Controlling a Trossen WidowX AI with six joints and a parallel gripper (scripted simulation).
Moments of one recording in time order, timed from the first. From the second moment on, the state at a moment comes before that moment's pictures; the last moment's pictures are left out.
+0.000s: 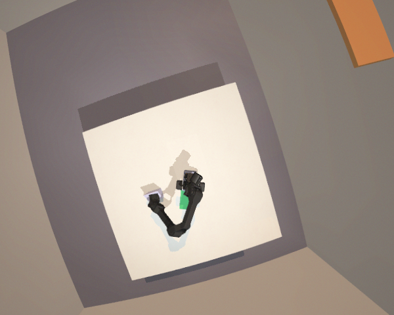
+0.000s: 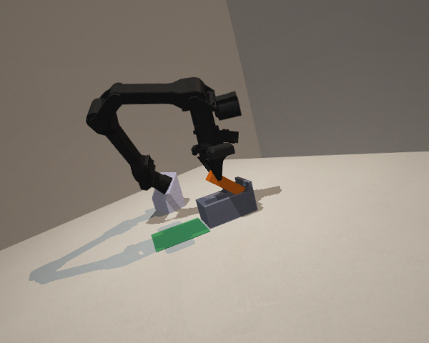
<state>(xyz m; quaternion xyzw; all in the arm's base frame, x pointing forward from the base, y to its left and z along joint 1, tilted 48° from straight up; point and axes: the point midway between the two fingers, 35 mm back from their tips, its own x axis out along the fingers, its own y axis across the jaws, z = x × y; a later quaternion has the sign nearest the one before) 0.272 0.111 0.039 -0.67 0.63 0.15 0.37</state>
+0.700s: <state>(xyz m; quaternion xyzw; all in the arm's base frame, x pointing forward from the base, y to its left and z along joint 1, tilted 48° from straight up) 0.267 0.135 0.060 -0.67 0.62 0.15 0.37</state>
